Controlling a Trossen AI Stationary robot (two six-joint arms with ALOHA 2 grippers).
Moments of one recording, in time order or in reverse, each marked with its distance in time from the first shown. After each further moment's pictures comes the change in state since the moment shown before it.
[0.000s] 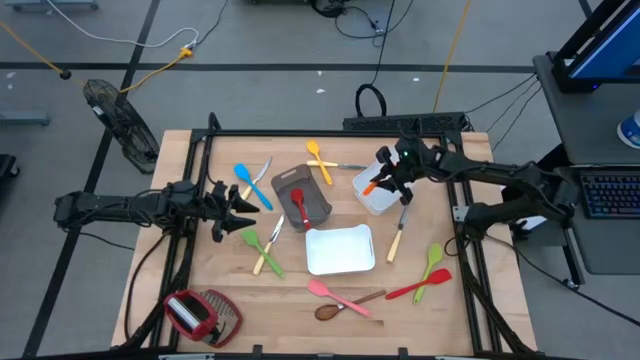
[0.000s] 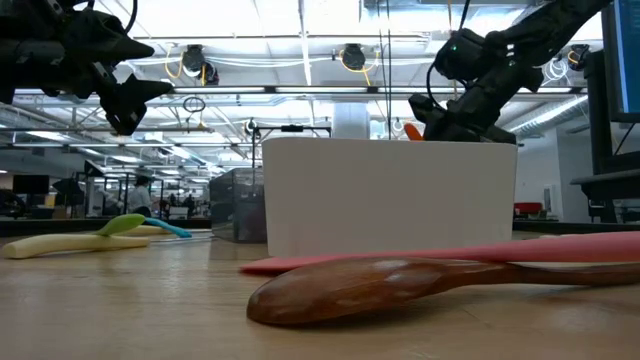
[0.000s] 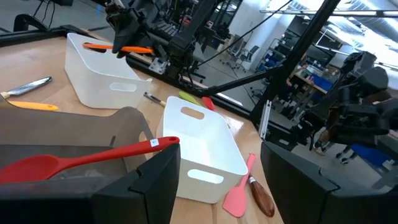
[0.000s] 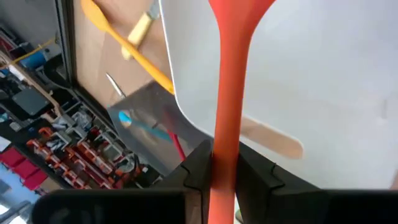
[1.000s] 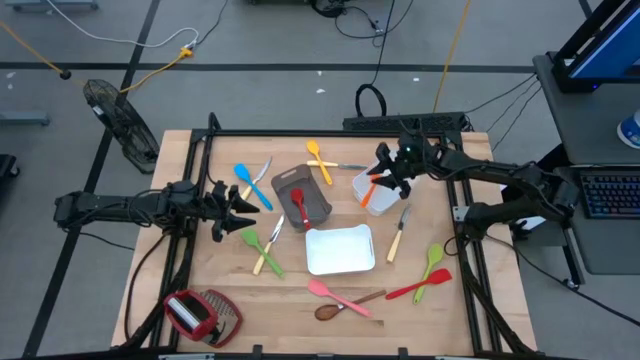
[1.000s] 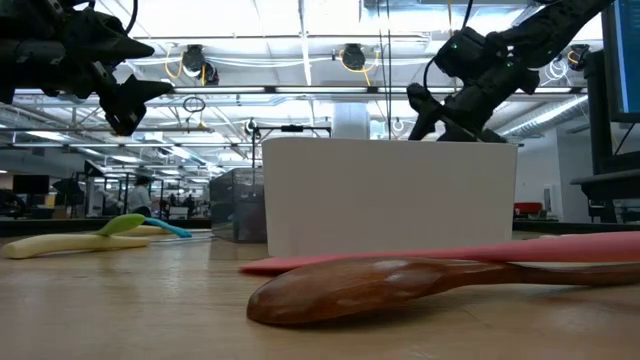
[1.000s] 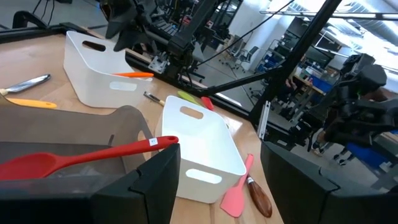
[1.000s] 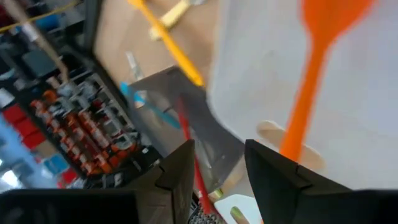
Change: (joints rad) left arm 0.000 0.000 0.000 0.000 0.002 -0.012; right arm -0.033 -0.002 0.000 0.097 -0.052 -0.175
